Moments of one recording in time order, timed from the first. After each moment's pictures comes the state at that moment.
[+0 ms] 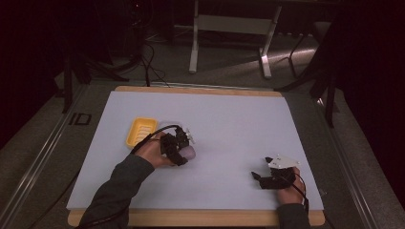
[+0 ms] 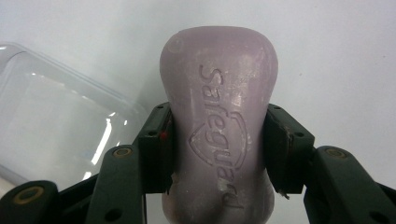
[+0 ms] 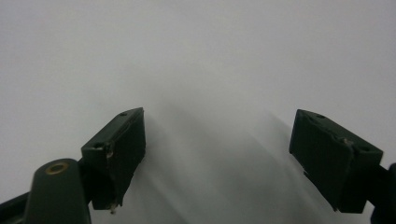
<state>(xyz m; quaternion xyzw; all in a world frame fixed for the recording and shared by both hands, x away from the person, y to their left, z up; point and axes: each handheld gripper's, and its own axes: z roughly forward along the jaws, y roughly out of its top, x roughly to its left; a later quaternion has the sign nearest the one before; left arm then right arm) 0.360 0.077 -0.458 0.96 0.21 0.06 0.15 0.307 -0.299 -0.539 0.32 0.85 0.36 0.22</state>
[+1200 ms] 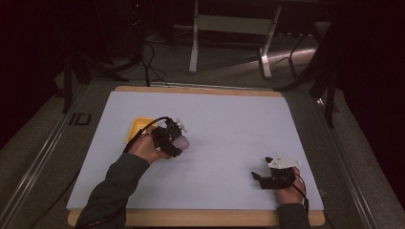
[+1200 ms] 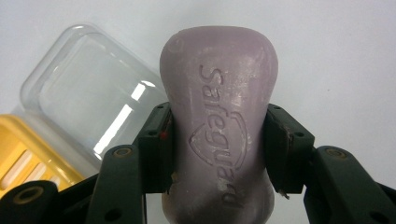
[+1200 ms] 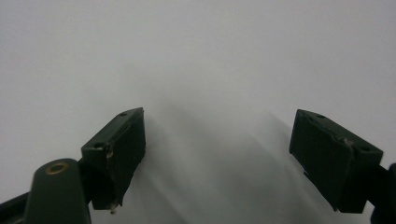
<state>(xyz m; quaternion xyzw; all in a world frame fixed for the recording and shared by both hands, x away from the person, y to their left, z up) 0.366 0.098 -0.437 0.94 0.30 0.09 0.17 0.307 -0.299 -0.539 0.32 0.85 0.36 0.22</state>
